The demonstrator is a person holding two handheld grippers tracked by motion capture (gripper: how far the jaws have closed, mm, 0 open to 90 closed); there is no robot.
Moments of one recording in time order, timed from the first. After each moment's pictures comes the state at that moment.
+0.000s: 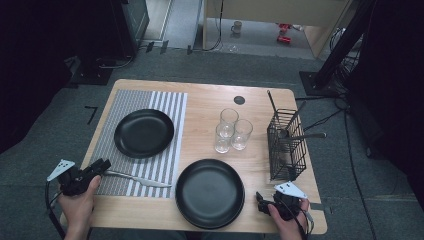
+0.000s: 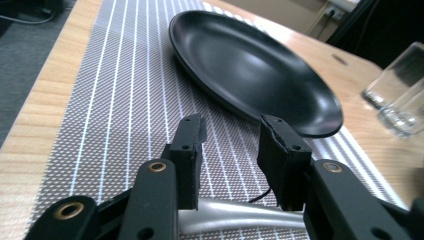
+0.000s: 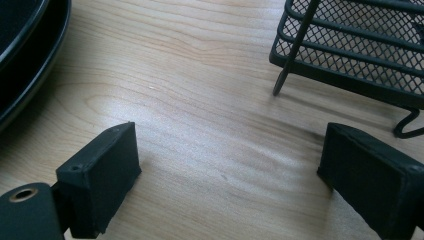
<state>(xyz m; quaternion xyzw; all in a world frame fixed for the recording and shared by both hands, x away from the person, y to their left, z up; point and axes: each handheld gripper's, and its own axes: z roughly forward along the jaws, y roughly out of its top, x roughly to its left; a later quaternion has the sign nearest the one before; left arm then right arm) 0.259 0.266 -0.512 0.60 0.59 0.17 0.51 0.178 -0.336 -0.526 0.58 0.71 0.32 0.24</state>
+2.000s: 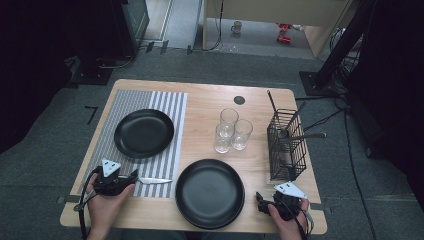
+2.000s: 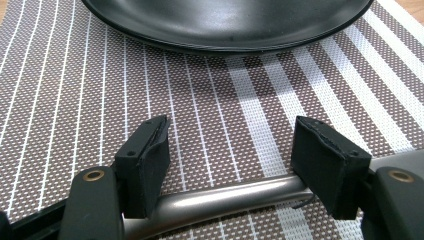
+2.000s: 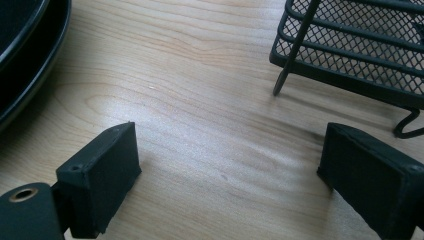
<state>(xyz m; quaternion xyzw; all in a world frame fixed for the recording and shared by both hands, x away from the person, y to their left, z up) 0.258 0.177 -0.517 0.73 0.54 0.24 0.33 0.178 -0.335 -0.526 0.58 0.71 0.32 0.24</state>
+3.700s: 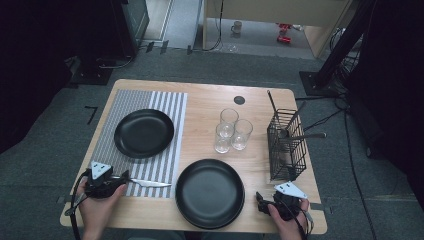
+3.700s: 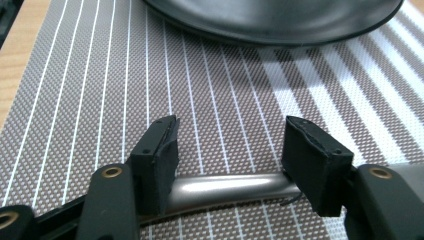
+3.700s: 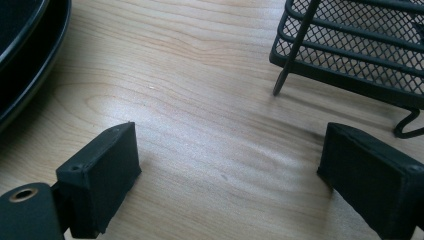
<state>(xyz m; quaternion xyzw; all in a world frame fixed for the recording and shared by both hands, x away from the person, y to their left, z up) 0.252 0.199 -0.513 0.71 0.55 0.24 0.35 0.178 -0.336 -0.526 0.58 0.71 0.32 0.24</state>
